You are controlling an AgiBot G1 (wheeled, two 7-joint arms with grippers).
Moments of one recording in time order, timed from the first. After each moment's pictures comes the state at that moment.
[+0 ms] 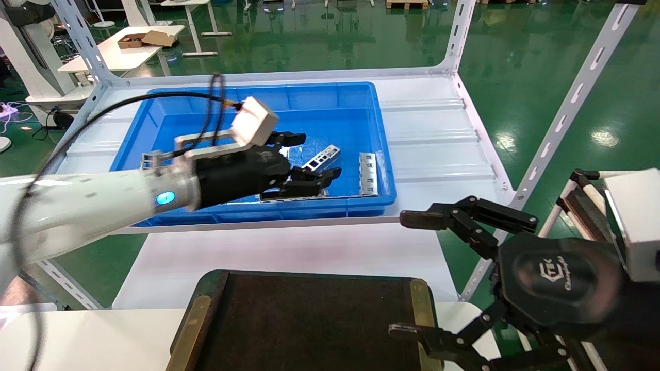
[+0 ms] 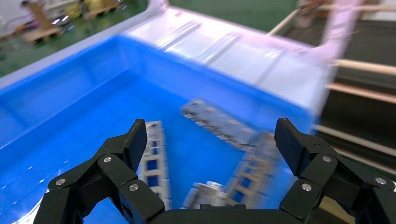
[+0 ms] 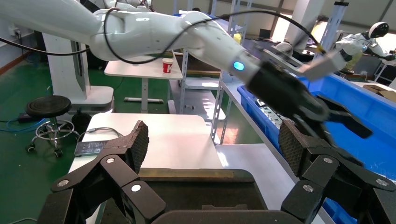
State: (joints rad) left arm -1.45 1.13 0.54 -0.76 1.32 0.90 -0.25; right arm 1.11 -0.56 -0.41 1.26 -0.64 -1.44 0.12
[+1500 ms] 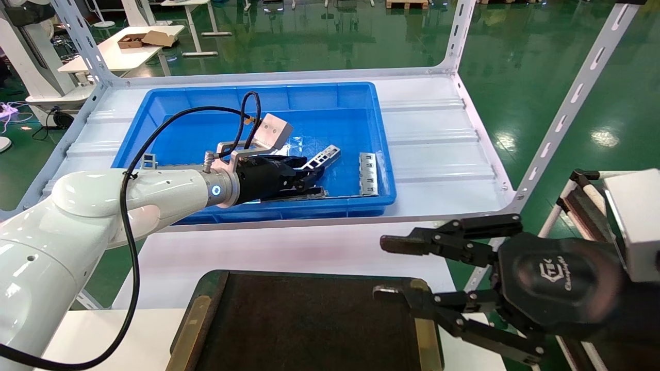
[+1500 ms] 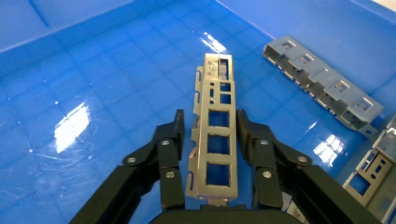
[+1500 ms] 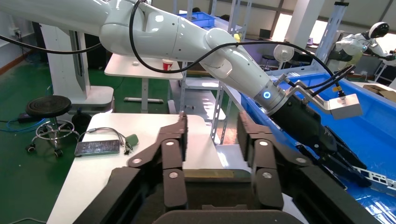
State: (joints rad) left arm -1.62 1.36 0.77 -0.25 1.27 0.67 -0.23; right arm 1.11 -0.56 -0.41 1.26 -0.64 -1.44 0.12
